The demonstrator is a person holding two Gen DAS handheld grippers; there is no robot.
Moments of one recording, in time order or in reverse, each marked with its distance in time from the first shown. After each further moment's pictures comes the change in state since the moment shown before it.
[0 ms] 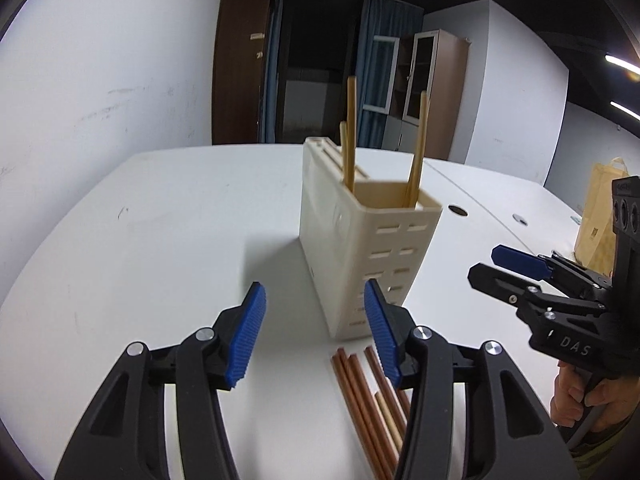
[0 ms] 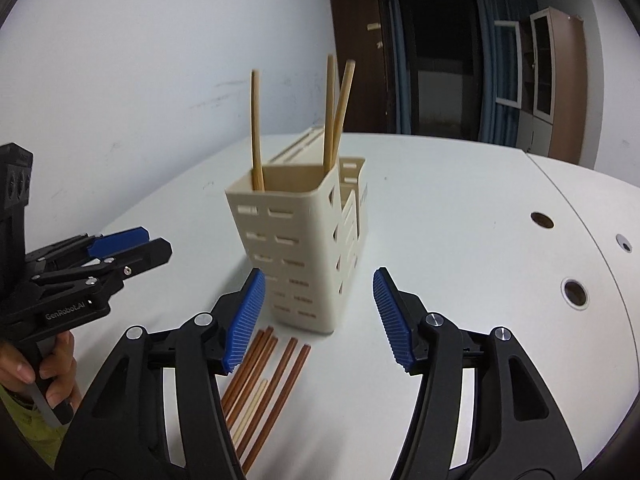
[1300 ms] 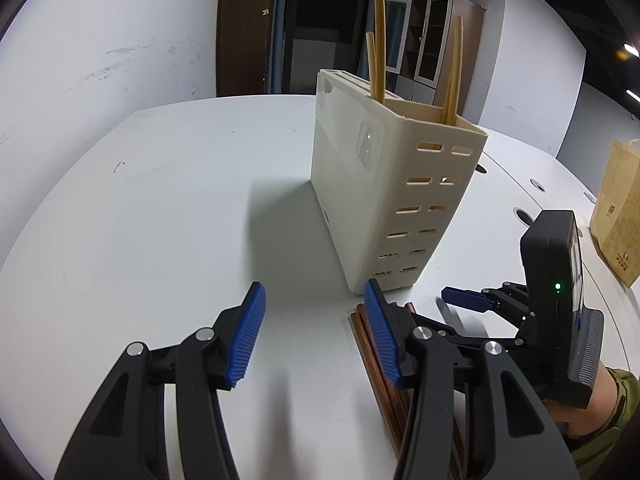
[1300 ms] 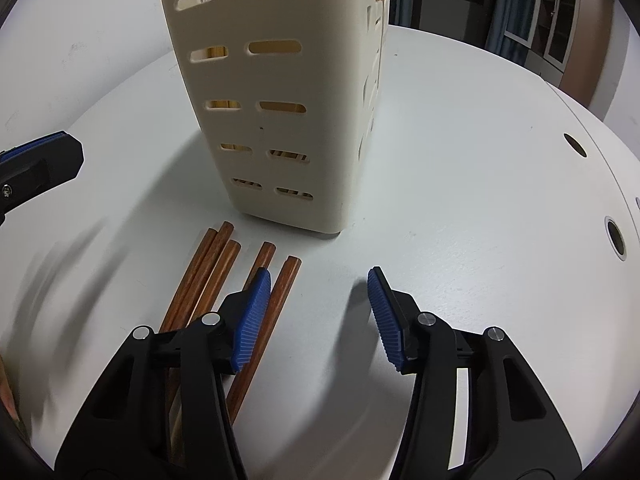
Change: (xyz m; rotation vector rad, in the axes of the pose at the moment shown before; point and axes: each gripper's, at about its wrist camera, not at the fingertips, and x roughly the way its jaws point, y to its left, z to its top) left arm 0.043 0.005 -0.020 -0.010 0.158 0.028; right arm 0.105 0.023 -0.067 -0.049 0.356 -0.076
